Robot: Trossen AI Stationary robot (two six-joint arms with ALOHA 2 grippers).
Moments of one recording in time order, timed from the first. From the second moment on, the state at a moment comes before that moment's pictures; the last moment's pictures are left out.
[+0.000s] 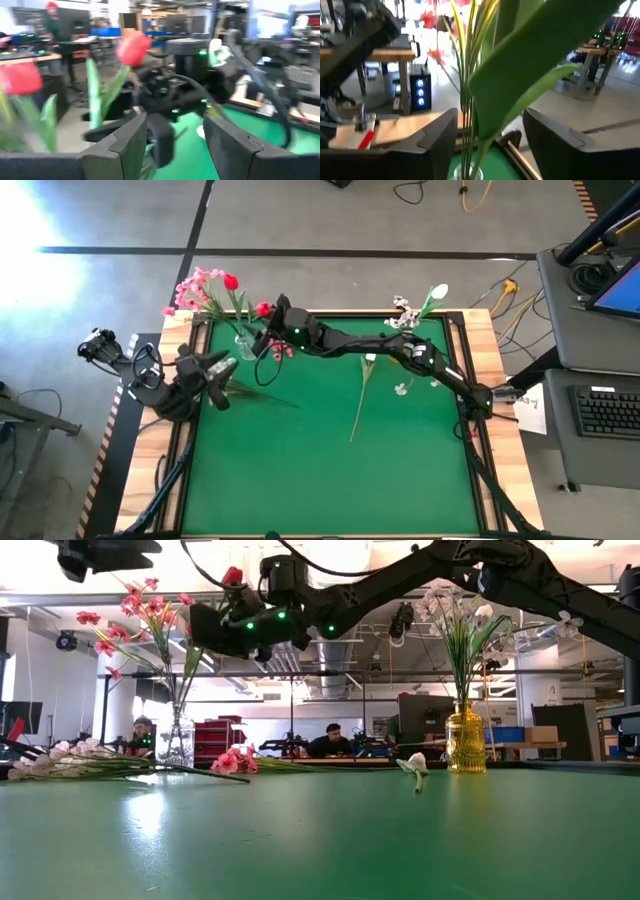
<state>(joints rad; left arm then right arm) -0.62 0.50 0.54 -0.11 -1.32 -0.11 -0.26 2.46 2.12 0.34 0.13 -0.11</state>
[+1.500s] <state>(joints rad) -0.63 0.62 0.54 -0.13 -1.00 -0.25 -0.05 2.35 1.86 -0.04 0.07 -0.06</state>
